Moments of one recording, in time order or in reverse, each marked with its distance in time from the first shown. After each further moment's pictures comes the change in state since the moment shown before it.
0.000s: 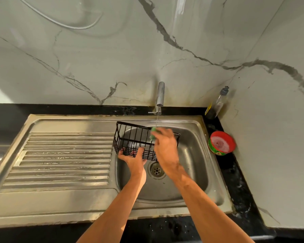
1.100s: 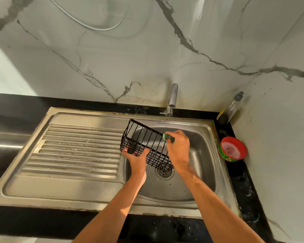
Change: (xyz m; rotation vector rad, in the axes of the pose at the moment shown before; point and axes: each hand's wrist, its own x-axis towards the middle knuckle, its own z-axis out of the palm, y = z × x) left_hand -0.004 0.015 -0.020 0.102 0.018 -0.044; right_hand 0.002 0.011 -0.003 0.221 -0.047 0.236
